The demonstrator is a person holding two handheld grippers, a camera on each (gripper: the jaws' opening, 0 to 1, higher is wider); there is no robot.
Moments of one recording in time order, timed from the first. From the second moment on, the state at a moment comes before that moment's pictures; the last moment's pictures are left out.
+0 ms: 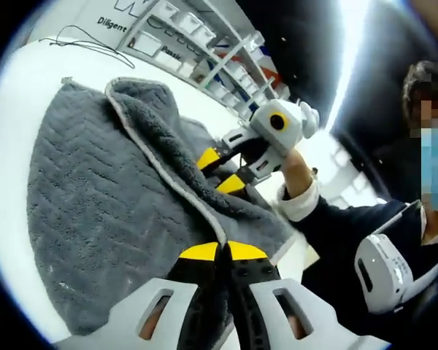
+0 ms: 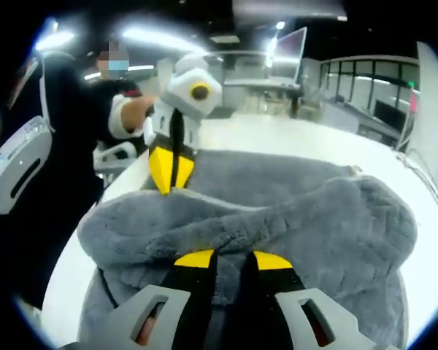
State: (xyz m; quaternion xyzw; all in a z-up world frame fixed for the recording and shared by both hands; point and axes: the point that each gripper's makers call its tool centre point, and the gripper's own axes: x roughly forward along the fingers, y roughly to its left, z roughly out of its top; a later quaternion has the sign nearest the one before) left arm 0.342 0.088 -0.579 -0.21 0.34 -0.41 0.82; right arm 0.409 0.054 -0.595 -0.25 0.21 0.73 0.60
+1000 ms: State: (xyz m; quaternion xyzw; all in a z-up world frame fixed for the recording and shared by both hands) left arm 0.333 0.127 -0.545 -0.25 0.27 -0.37 0.85; right arm 0.464 0.073 -0.542 -0.20 0.17 0.68 0.69
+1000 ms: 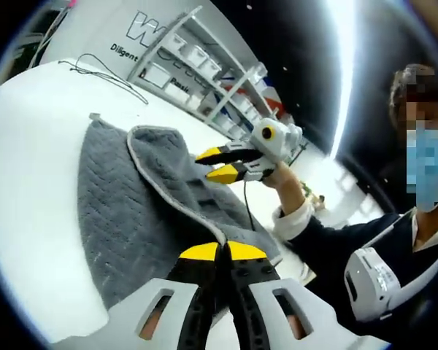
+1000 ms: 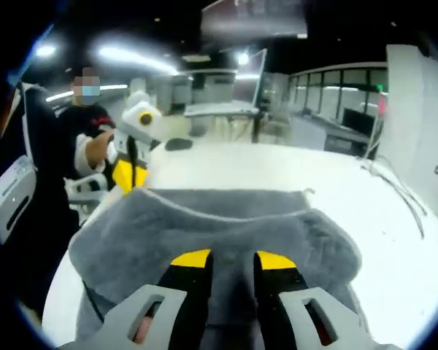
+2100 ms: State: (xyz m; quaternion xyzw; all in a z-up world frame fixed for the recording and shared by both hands) left arm 0.337 0.151 -0.550 -0.27 0.27 -0.32 0.87; right arm 0.532 0.122 -0.552 -0.27 0.14 0.61 0.73
